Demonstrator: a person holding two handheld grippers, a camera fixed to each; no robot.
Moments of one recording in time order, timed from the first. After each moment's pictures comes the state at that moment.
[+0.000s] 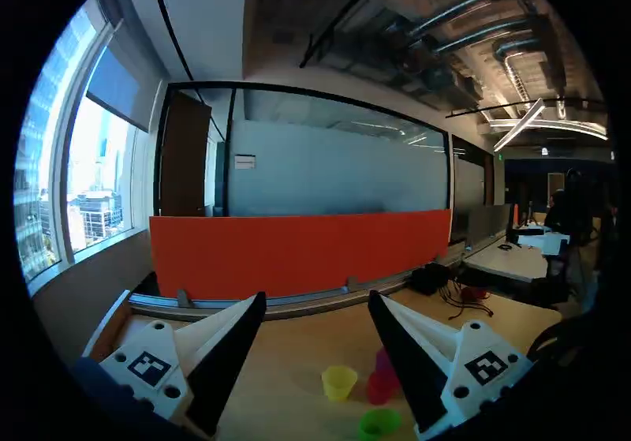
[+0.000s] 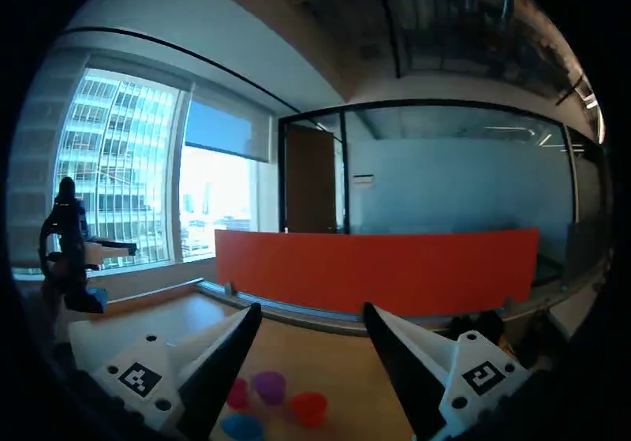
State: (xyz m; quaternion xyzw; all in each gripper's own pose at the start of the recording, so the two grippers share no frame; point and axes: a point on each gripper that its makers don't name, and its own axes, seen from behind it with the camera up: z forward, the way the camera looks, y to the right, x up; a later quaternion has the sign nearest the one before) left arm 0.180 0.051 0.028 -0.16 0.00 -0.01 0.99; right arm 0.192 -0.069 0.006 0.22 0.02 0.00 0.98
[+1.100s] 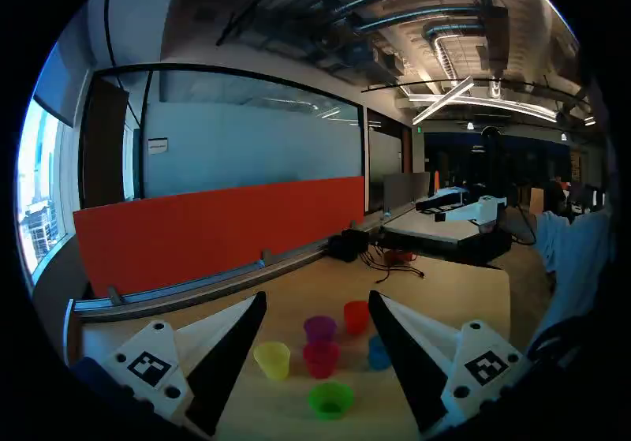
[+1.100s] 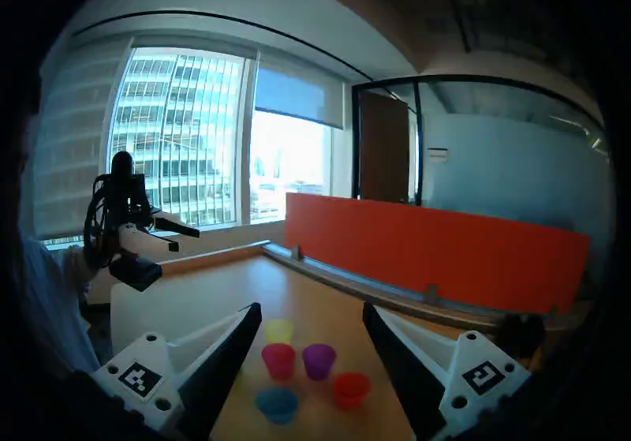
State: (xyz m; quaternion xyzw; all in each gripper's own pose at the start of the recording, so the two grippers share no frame) left arm 0.131 0.127 -0.012 -0.35 -0.04 0.03 0.93; right arm 0.154 -0.124 -0.012 0.37 -0.05 -0.06 0.93
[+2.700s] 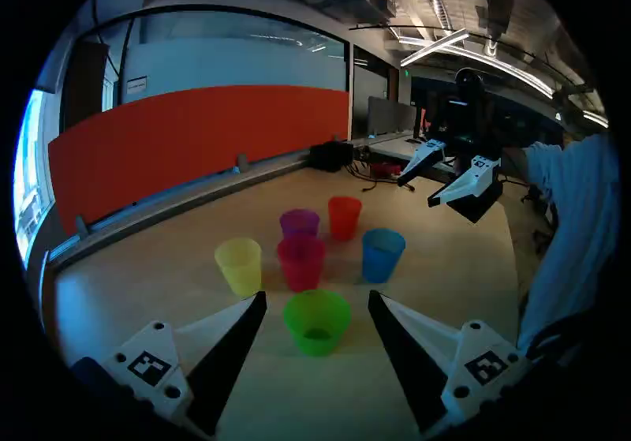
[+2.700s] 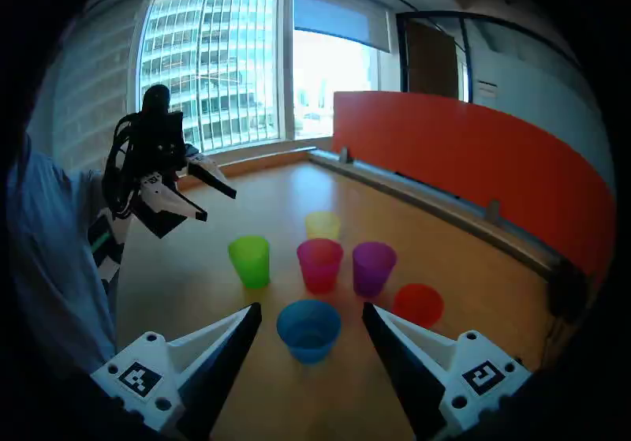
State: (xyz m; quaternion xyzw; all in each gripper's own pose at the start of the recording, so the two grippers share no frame) left arm -0.059 0.139 -0.019 -0.39 -0.18 0.08 0.90; right arm -0.045 -0.157 -0.026 0.45 -0.21 -0.12 0.86
